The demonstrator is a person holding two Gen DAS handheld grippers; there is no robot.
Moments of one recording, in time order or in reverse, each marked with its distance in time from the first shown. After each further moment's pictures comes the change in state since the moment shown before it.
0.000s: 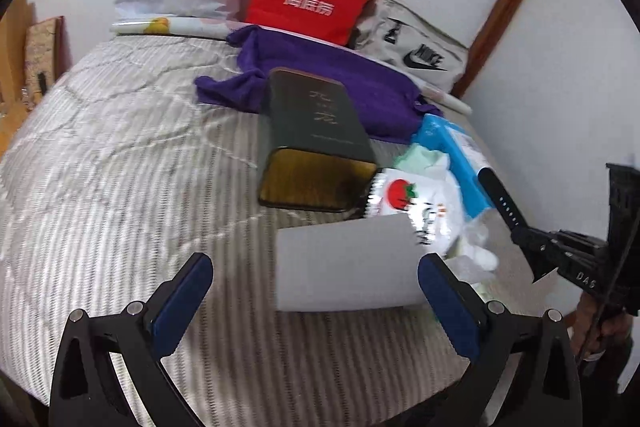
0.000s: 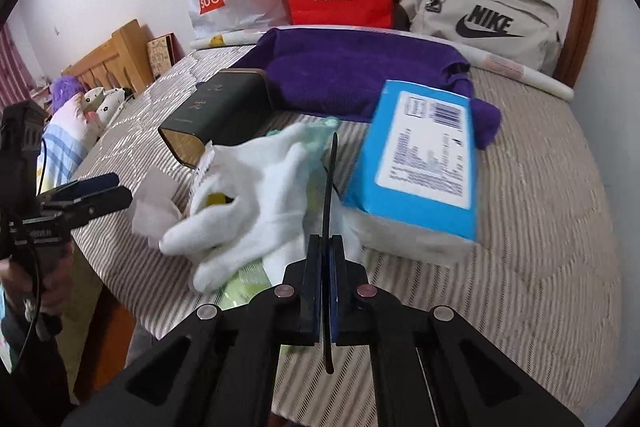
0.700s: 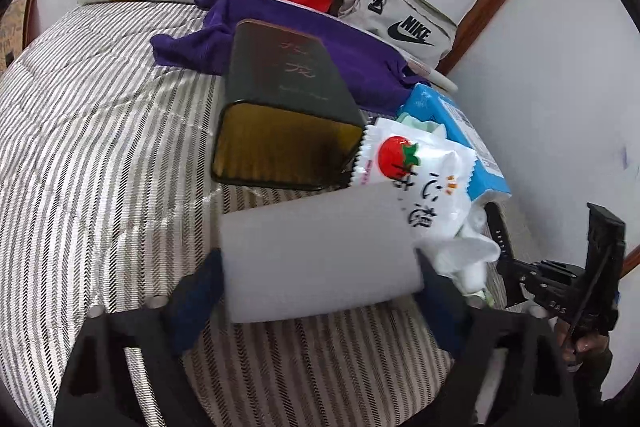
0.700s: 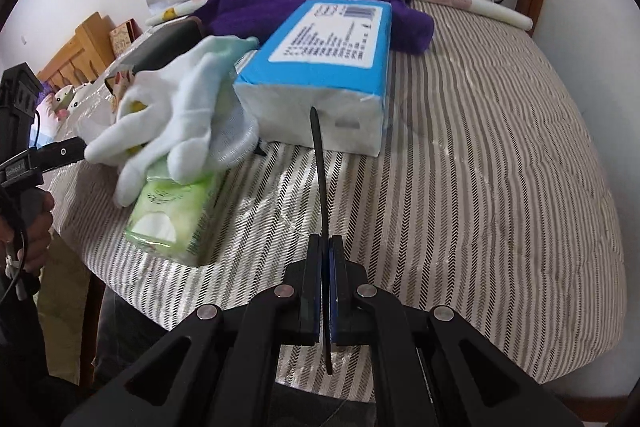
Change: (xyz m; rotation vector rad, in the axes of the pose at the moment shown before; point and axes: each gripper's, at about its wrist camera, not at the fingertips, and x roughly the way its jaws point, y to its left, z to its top) left arm 0.037 -0.003 -0.006 -0.009 0.085 -0.081; right arm 0.021 -0.049 -0.058 0.092 0.105 -0.066
